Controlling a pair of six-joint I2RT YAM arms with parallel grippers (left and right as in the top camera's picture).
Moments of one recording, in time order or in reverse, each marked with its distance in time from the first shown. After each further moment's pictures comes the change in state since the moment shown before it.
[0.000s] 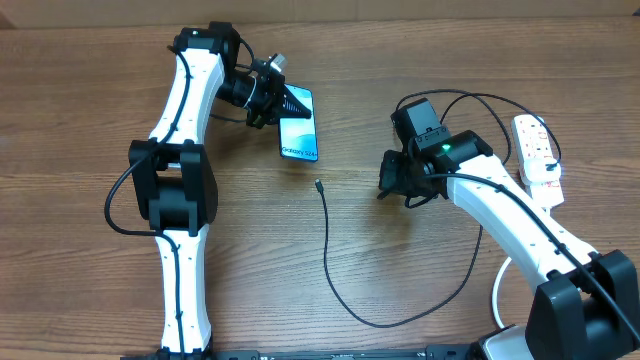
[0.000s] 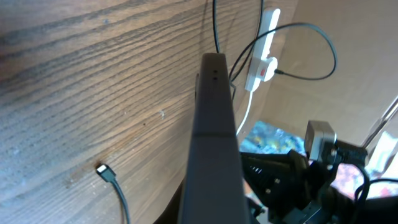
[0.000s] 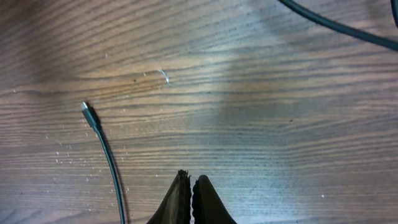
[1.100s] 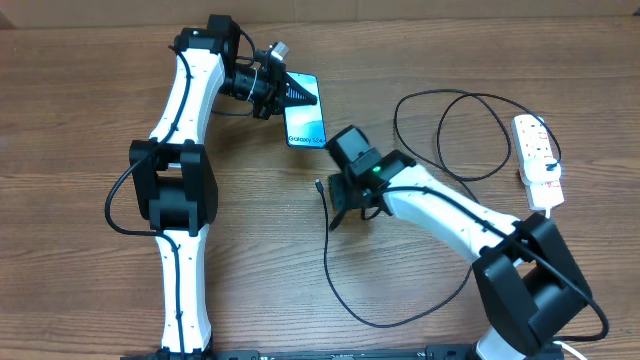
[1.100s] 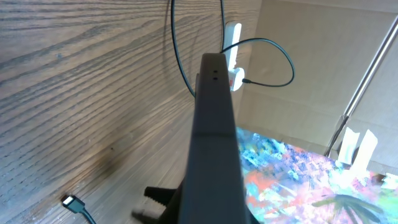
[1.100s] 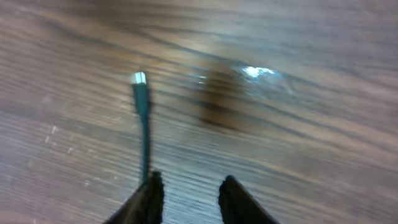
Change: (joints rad) left arm -0.002 0.000 0.000 0.124 0.120 -0.058; right arm 0.255 0.184 -0.001 0.216 0.101 -0.143
